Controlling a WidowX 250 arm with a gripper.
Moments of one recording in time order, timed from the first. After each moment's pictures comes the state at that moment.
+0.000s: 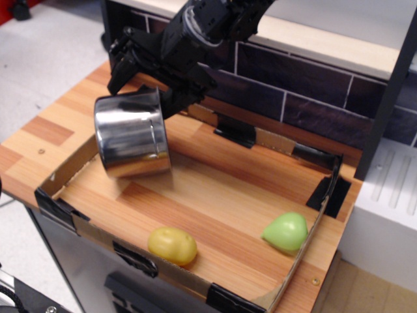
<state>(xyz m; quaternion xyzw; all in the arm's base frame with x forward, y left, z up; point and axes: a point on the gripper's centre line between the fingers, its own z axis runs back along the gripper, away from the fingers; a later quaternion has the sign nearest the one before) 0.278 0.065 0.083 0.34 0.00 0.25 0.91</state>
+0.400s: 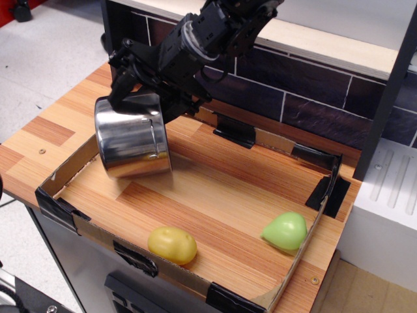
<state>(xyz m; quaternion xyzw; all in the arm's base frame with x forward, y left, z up) 0.273 0.067 0.074 0.36 0.02 0.24 0.90</state>
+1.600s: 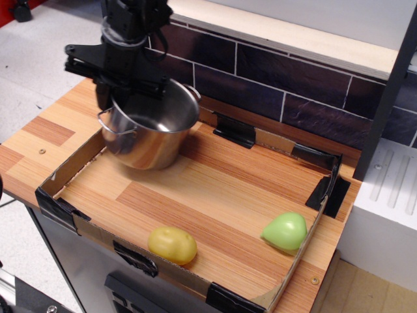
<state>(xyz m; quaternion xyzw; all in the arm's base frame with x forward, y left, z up) 0.284 0.106 0.064 0.19 -0.09 0.19 0.96</state>
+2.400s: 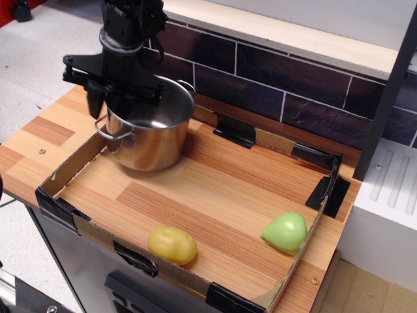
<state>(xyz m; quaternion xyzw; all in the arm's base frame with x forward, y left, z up) 0.277 0.119 0.055 0.19 -0.06 0.22 0.96</state>
